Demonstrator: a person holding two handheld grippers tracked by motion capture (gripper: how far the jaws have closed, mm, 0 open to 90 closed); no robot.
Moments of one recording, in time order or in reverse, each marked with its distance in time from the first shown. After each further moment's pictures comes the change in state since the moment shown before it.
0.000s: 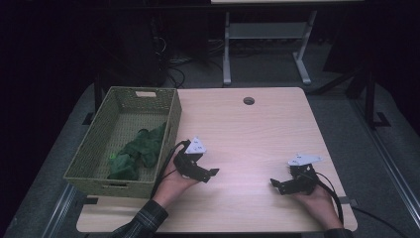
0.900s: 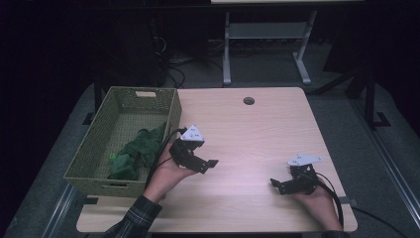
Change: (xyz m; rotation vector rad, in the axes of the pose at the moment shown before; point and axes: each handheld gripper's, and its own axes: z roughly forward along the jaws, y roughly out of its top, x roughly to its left) left arm 0.008 0.036 -0.032 -0.009 -0.049 0.010; right arm 0.001 -0.001 0.000 -0.001 -0.010 0.005
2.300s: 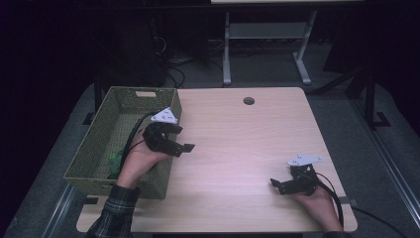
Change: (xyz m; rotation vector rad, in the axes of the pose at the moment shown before) left arm 0.049 0.001 -0.060 0.013 0.033 -0.029; right arm -0.001 0.000 0.000 -0.006 -0.001 -0.009
